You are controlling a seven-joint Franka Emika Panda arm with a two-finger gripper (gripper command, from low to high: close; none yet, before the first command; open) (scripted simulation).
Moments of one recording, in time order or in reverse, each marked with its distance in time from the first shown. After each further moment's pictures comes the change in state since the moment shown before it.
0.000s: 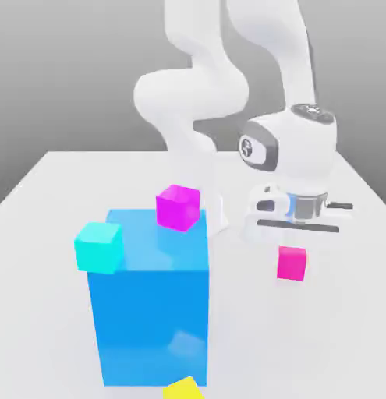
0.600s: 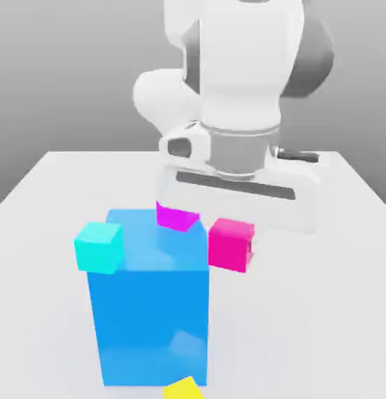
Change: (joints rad) arm -0.320 -0.133 -0.350 0.595 -0.097 -0.724 -0.287
